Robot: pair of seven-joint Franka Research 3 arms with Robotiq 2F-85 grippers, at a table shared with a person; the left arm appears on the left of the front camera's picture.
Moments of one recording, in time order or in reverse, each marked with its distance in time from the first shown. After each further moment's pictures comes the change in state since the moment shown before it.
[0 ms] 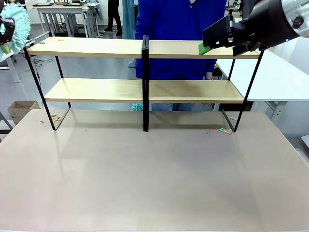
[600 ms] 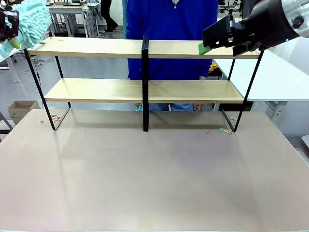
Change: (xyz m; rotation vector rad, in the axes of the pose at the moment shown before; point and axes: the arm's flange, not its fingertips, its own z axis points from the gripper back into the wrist) left arm -0.003 -0.001 0.019 -0.220 -0.024 -0.097; right arm 0.000 0.000 0.000 0.000 0.000 0.000
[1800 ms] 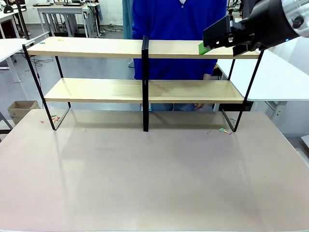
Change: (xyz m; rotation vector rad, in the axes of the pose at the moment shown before) left arm -0.070 0.315 0.087 -0.829 -0.195 0.038; right arm 0.000 0.000 0.000 0.000 0.000 0.000
